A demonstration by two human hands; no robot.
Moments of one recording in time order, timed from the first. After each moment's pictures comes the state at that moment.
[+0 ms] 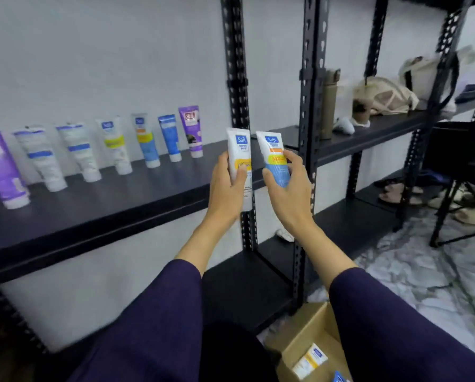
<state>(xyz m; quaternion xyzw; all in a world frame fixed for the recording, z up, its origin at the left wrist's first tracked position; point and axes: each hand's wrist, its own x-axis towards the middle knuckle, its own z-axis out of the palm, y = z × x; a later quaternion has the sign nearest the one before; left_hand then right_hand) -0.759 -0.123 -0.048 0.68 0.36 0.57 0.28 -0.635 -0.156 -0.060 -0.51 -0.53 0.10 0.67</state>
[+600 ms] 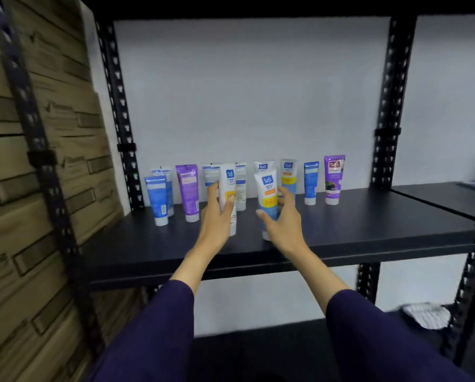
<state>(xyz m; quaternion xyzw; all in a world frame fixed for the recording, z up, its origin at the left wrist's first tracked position) -1.036 -0.129 0.004 0.59 0.48 0.63 0.13 -0.889 -0.093 -0.009 -0.33 -0.67 0.30 0.59</state>
